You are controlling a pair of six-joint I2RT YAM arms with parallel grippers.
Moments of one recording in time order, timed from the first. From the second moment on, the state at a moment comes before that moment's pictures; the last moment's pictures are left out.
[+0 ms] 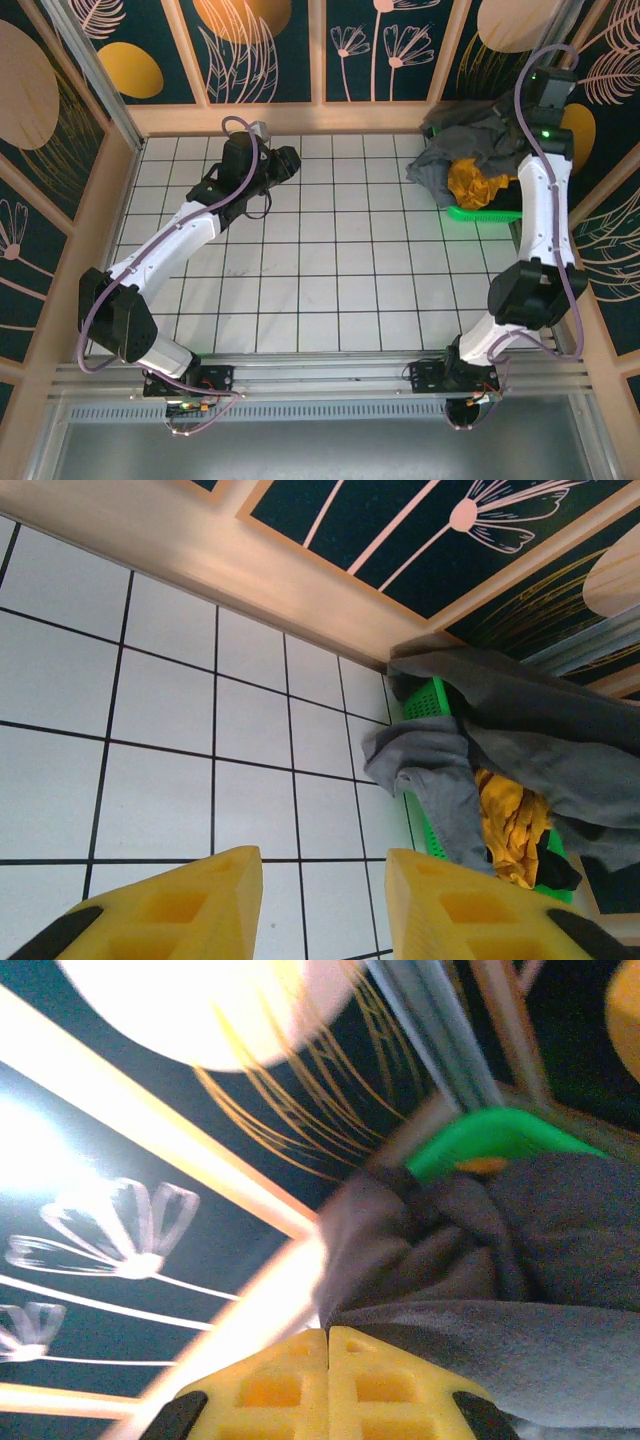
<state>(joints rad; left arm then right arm) -0.51 1.53 1.33 -0.22 0.04 -0.80 -0.17 1.63 1.85 -0.57 0.00 0.68</state>
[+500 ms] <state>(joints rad) -0.51 1.49 1.33 -0.31 -0.12 -0.80 0.17 1.61 2.15 -0.31 -0.16 0.62</state>
